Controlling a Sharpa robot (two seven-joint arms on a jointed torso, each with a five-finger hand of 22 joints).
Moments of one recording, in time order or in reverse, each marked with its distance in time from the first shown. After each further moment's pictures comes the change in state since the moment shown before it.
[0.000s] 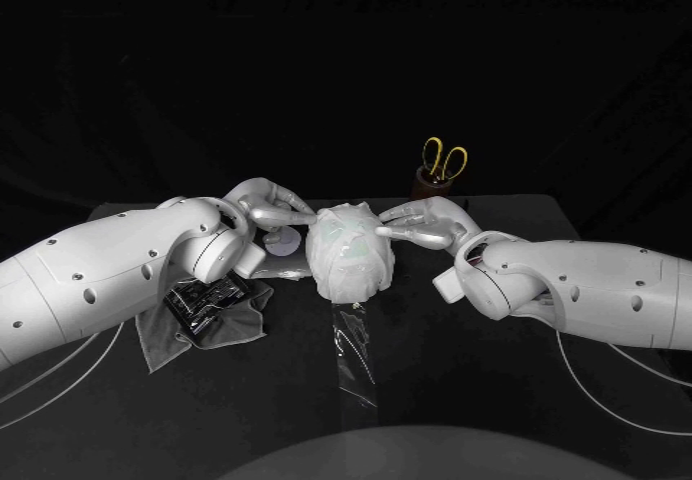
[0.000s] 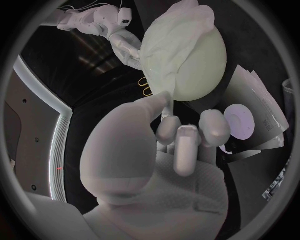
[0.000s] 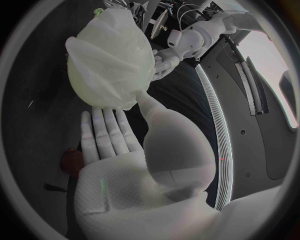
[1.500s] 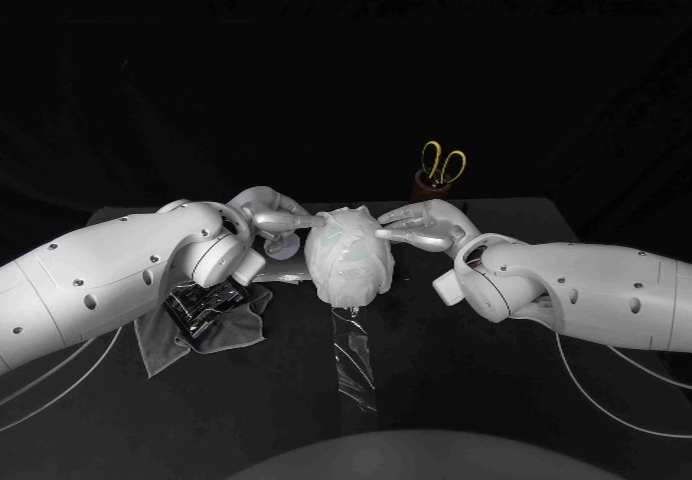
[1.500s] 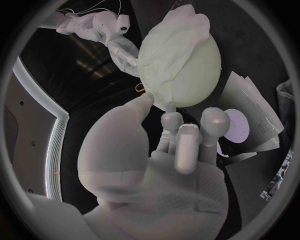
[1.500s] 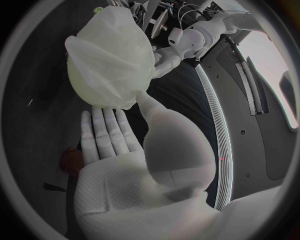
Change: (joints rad) left arm 0.002 0.004 0.002 0.009 -0.032 0.043 -0.057; left_hand -0.160 -0.078 -0.211 0.108 0.005 -0.188 0.068 -0.038 0.017 -0.176 0.051 -0.089 -0.224 -0.002 0.038 -0.014 0.000 0.000 -0.052 0.038 -0.037 -0.093; right arm 0.003 0.000 0.000 -0.002 0.001 0.000 0.000; right_hand 0.000 0.000 0.003 -0.003 0.000 0.000 0.000 0.000 0.000 0.000 0.000 0.000 0.000 0.000 0.000 0.006 0.002 0.001 0.003 0.004 0.004 0.004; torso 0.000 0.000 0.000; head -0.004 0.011
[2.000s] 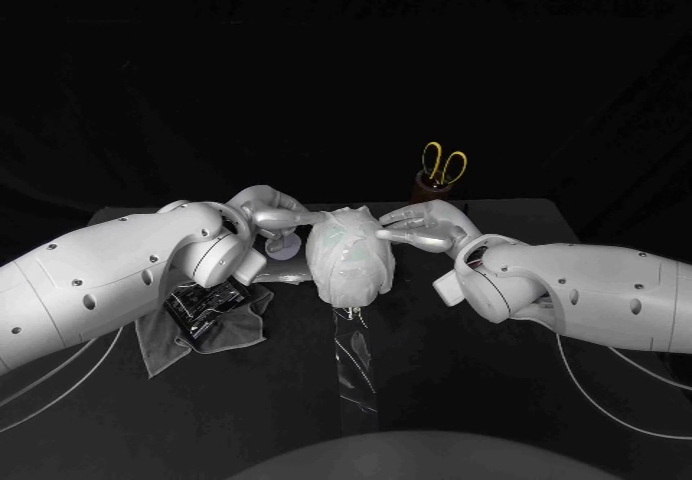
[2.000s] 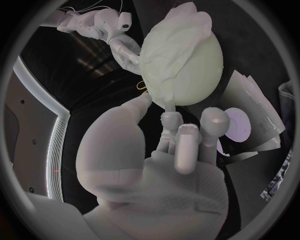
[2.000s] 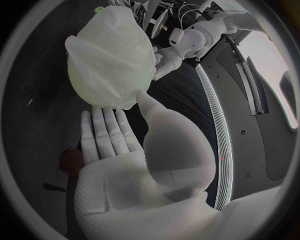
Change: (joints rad) left arm 0.000 -0.005 0.002 0.008 0.013 -0.020 0.011; left_hand -0.060 -0.023 0.052 -0.010 0.000 -0.006 -0.012 0.033 0.027 -0.004 -0.004 -0.016 -0.020 0.004 -0.004 0.003 0.000 0.000 -0.003 -0.004 0.000 -0.004; right arm 0.000 0.001 0.000 -0.003 0.001 0.000 0.000; right_hand 0.000 0.000 0.003 0.003 0.000 0.000 0.000 0.004 0.000 0.000 0.000 0.000 0.001 0.000 0.000 0.000 0.000 0.000 0.000 0.000 0.000 0.002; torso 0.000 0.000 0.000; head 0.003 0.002
